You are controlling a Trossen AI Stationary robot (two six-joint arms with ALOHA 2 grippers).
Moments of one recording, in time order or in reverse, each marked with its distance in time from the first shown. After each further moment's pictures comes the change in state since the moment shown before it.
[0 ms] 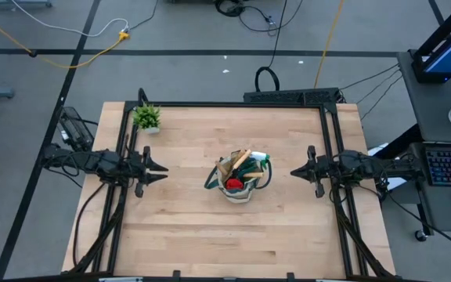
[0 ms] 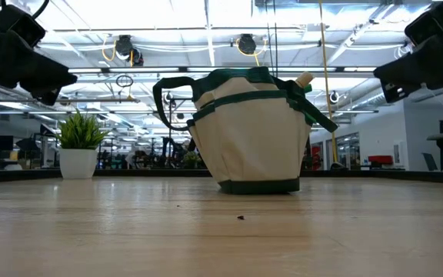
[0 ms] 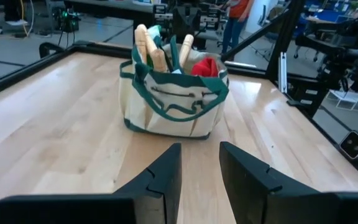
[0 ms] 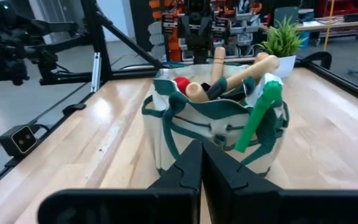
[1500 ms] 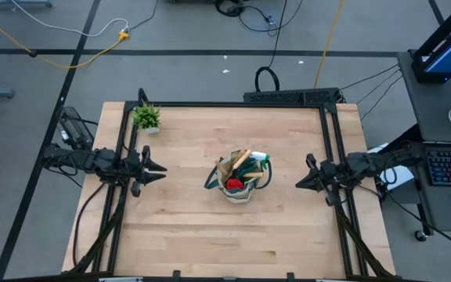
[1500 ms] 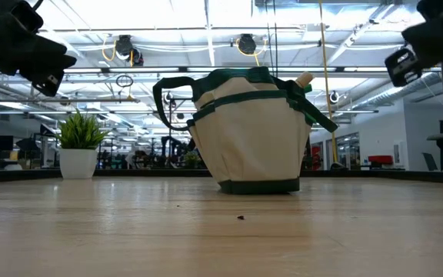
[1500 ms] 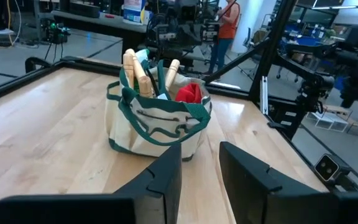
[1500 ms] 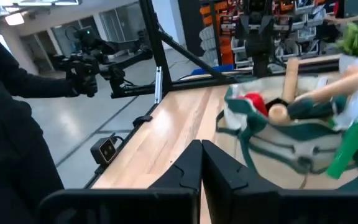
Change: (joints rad) left arm 0.000 -0.001 0.024 0.056 0.037 -0.033; right arm 0.223 0.096 0.083 0.083 -0.006 0.143
